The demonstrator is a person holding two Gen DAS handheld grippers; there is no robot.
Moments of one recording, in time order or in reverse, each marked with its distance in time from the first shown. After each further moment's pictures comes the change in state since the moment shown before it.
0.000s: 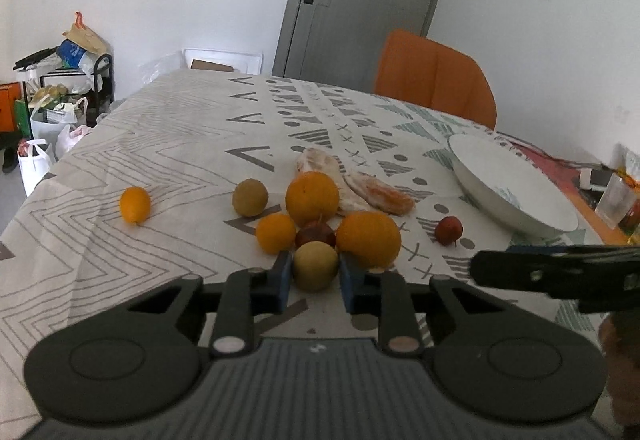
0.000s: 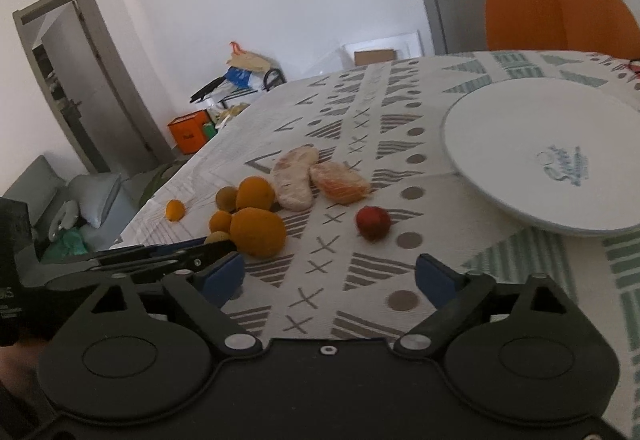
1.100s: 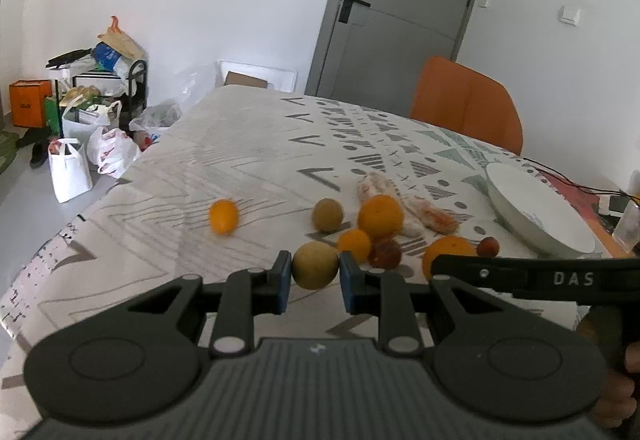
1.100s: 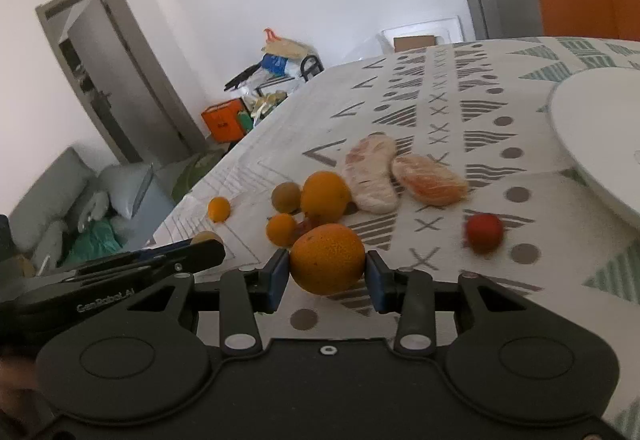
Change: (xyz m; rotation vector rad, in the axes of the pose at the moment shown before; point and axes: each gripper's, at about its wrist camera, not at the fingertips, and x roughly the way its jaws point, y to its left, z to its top) left arm -0.025 0.029 0.006 -0.045 -0.048 0.065; right arm 0.030 0.028 0.005 0.007 0.006 0.094
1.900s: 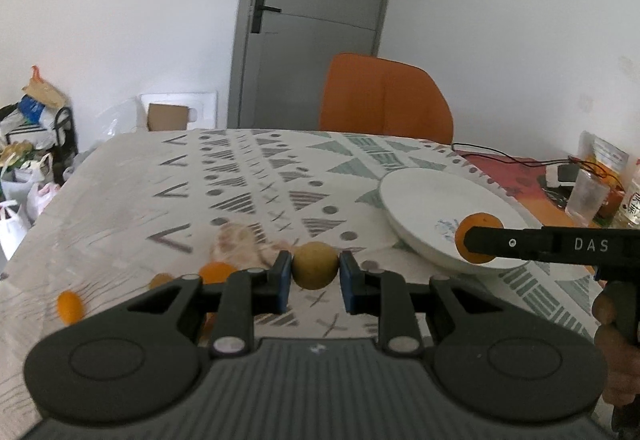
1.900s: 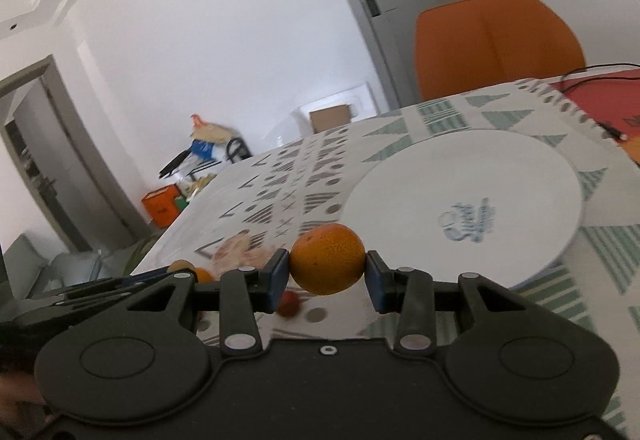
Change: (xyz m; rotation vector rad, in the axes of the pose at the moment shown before) left arm 0.030 -0.102 0.025 0.188 -0.021 -0.146; right arm -0.084 -0.091 0.010 0.132 -0.224 -0.182
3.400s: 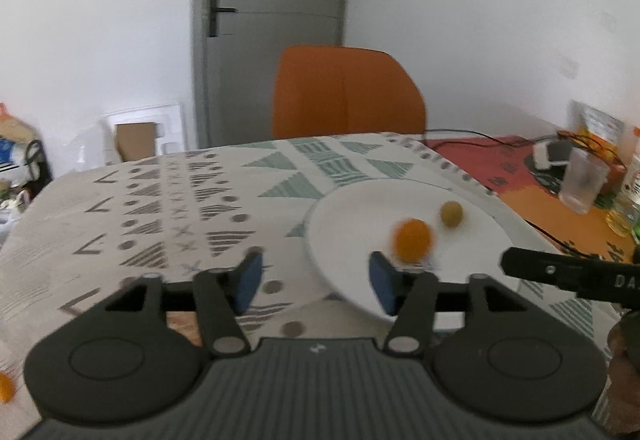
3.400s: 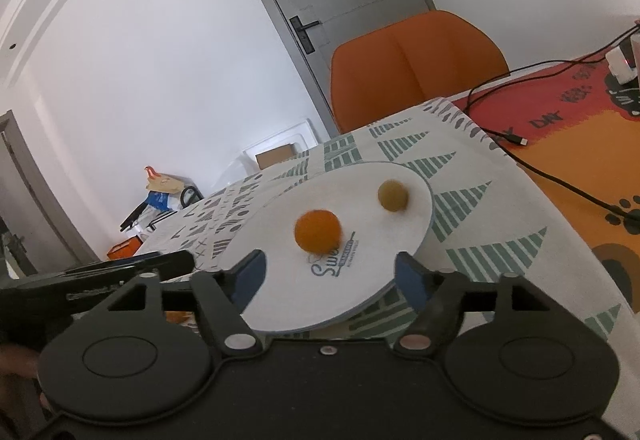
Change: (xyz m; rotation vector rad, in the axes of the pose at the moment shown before) left arm 0.061 -0.063 0.032 0.101 0.010 -0.006; right arm -0.028 -0.080 0.003 0.095 -0.113 -0.091
